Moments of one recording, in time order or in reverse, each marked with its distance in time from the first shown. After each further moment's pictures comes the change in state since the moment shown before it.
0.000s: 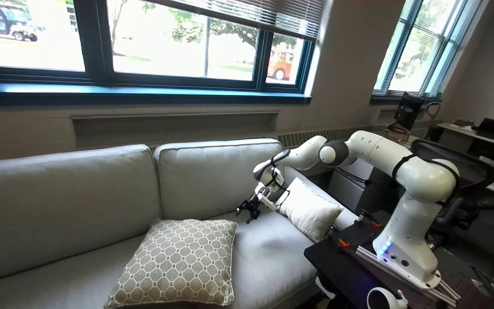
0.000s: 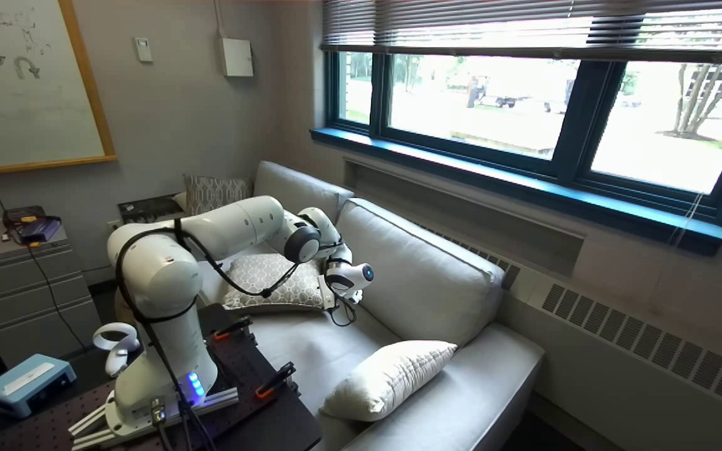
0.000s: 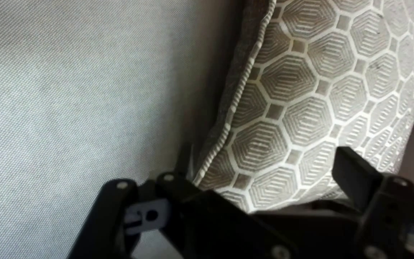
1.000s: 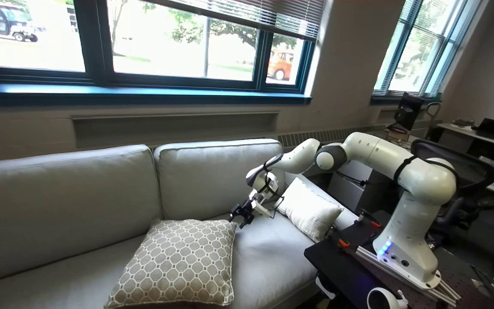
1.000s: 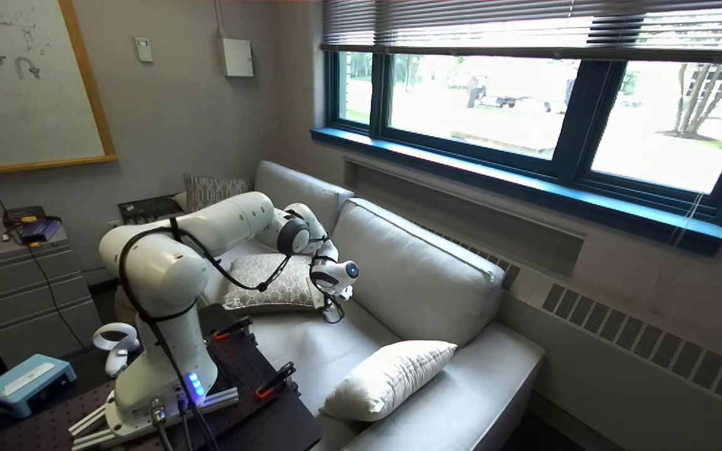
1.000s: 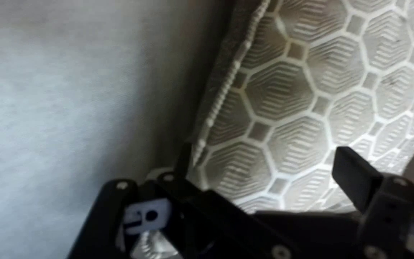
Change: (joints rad) arm 0.153 -0.002 -0.073 -0.023 0.199 0.140 -0.113
